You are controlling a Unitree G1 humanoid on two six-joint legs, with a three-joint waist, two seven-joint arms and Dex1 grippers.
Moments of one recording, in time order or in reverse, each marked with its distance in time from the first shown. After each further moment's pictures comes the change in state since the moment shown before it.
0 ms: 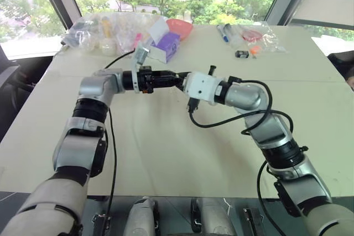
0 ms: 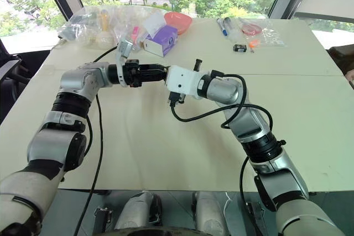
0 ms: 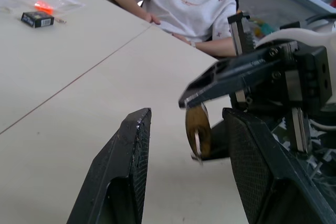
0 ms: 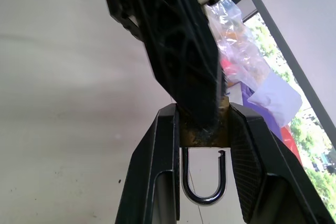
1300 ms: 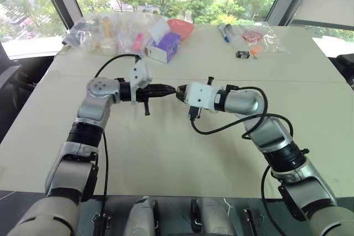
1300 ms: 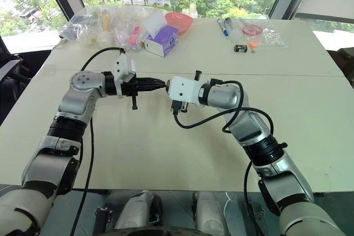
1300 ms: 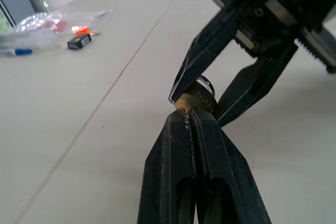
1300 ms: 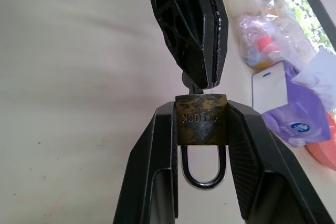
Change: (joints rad) left arm 0.269 0.065 -0.092 -0.294 0.225 -0.635 0.117; right arm 0.031 -0.036 0.043 0.026 0.019 0.029 0.051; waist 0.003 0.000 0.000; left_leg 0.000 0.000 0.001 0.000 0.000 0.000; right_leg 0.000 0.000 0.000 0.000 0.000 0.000
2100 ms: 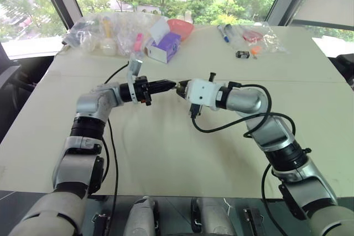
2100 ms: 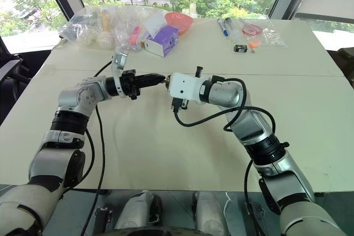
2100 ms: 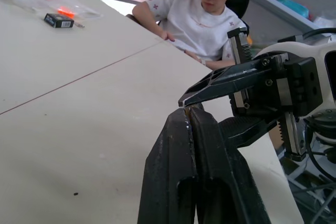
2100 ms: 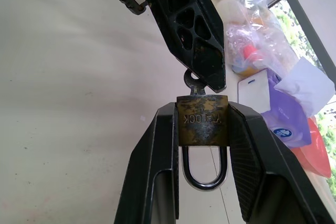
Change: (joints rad) left arm -0.074 -0.054 0.130 0.086 -0.307 0.673 -0.006; right arm -0.005 -0.005 -0.013 -0.022 0.000 -0.009 -0.009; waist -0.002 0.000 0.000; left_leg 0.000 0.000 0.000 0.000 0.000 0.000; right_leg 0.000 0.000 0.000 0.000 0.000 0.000
